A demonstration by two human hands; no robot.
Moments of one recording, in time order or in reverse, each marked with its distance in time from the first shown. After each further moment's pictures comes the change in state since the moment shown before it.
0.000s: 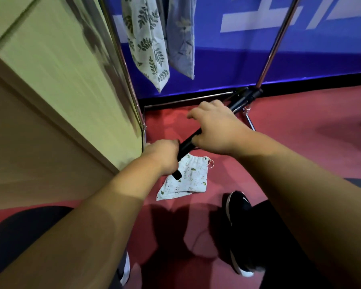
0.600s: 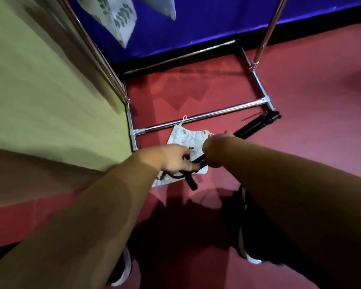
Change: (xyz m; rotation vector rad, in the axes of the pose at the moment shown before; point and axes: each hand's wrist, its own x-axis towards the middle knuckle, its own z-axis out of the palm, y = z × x) left_hand 0.113 -0.001 0.120 -0.150 -0.560 0.173; right_hand 0.047 0.078 0.199 -0.331 -0.855 0.149
